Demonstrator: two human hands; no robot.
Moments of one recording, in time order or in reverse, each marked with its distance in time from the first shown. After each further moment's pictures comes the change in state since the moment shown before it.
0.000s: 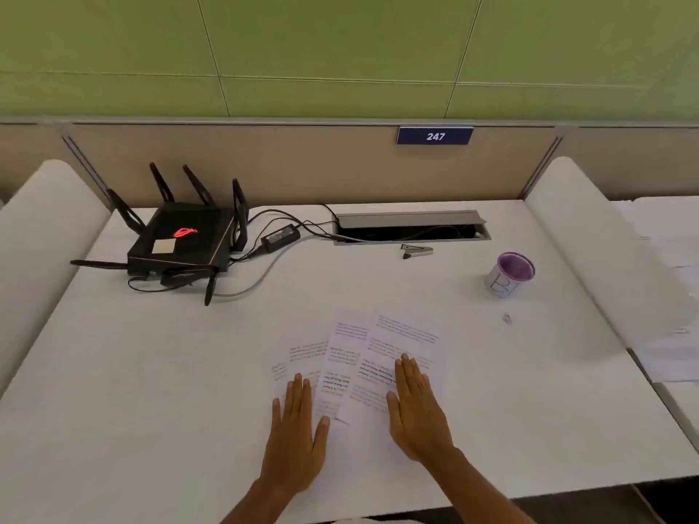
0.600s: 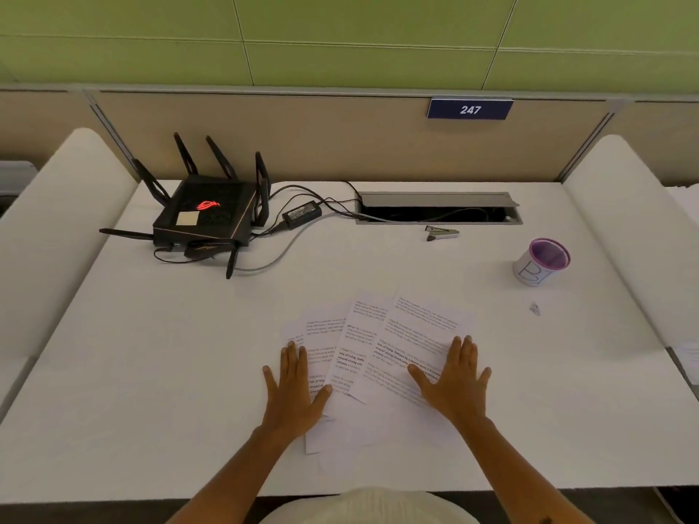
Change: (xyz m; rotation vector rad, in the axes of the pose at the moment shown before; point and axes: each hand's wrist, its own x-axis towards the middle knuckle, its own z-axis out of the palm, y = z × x) left_hand 0.027 -0.031 -0.027 0.046 -0.158 -0.151; right_hand 0.031 0.029 -0.018 -0.121 -0.086 0.377
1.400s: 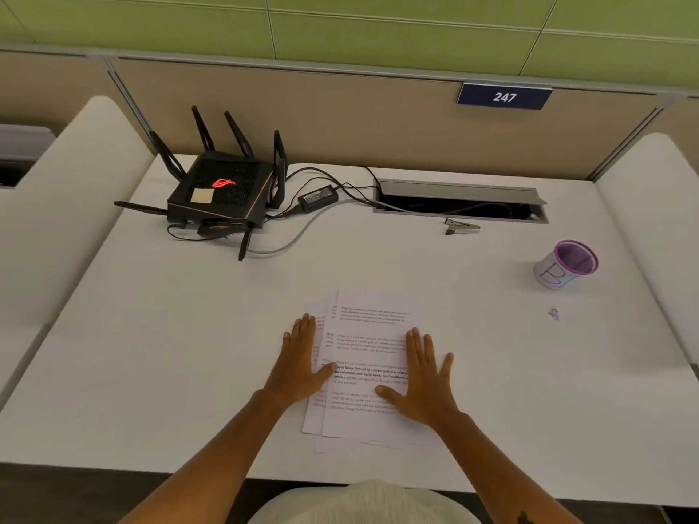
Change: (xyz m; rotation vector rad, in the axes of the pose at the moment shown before) left_hand 0.028 -0.006 -0.022 -0.254 -0.007 0.071; right_hand -0.005 -0.041 0.028 -0.147 -0.230 -0.401
